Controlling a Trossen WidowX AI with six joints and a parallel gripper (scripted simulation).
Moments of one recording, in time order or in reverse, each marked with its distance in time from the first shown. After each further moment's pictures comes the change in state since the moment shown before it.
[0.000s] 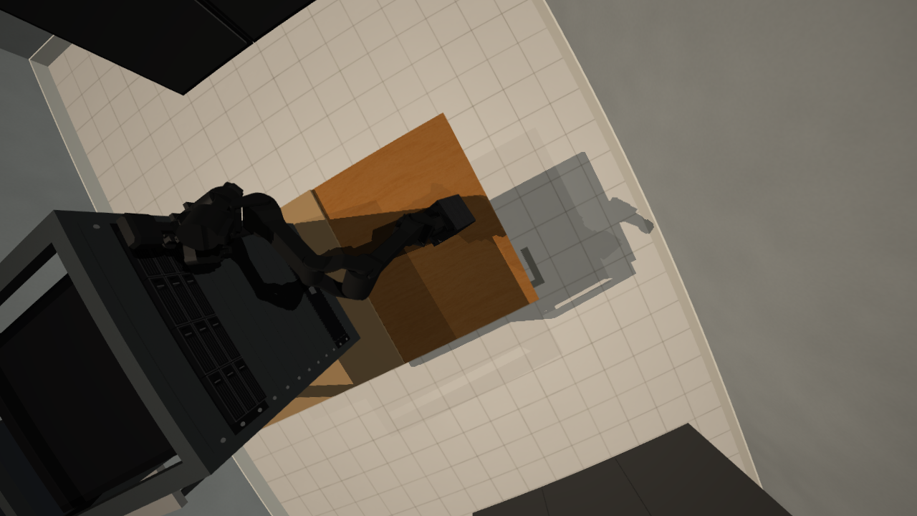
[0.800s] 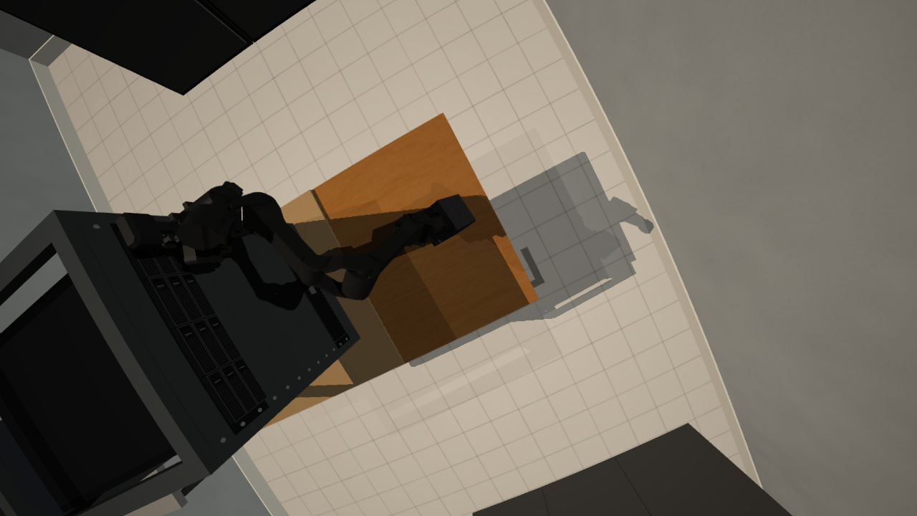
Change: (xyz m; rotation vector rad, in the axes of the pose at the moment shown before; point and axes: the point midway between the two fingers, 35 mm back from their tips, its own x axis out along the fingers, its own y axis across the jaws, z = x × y) arm -0.001 -0.002 0.000 -0.005 -0.003 -0.004
